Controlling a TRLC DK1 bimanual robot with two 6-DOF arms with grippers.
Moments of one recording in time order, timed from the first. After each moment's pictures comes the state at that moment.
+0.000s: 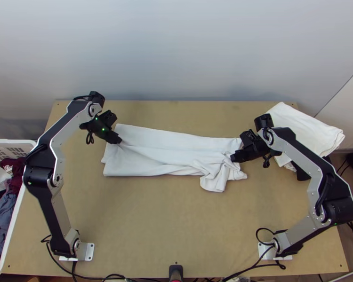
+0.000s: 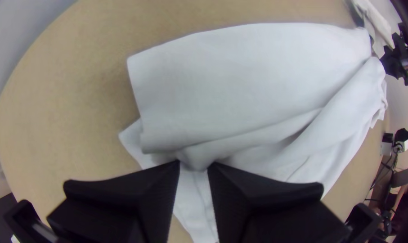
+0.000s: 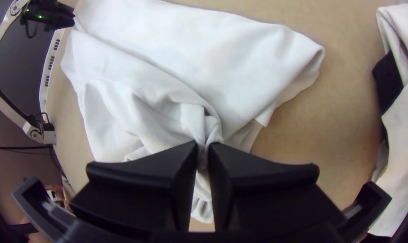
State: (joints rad) left arm -0.08 2.09 1.74 -1.04 0.16 0.43; right arm 0.15 1.72 1.18 -0.81 -0.42 -0.19
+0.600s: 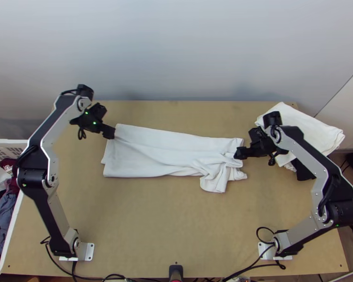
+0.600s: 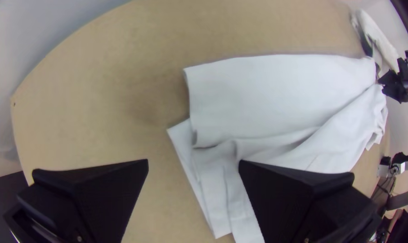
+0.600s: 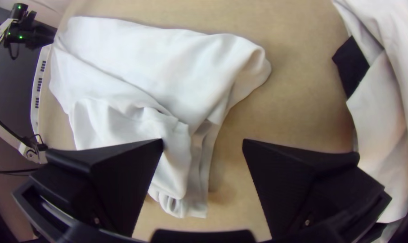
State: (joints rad) left arm 0.00 2.06 1.81 -1.06 0.14 0.37; right arm 0.09 1.70 1.20 -0.80 -0.35 -0.14
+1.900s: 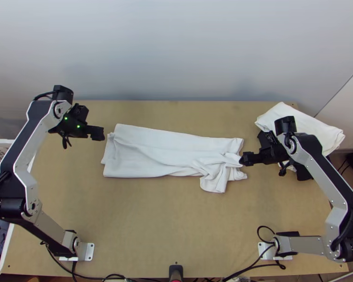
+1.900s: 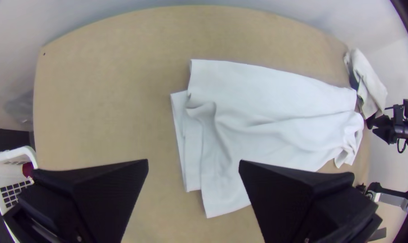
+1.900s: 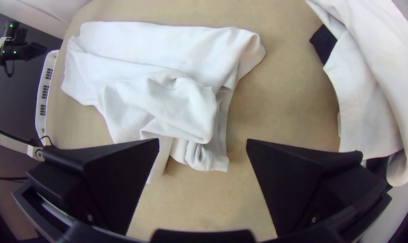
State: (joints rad) left arm 0.05 1.75 1.61 -1.10 0.20 0.18; right arm 0.09 1.44 1.12 -0.92 -0.35 -0.07
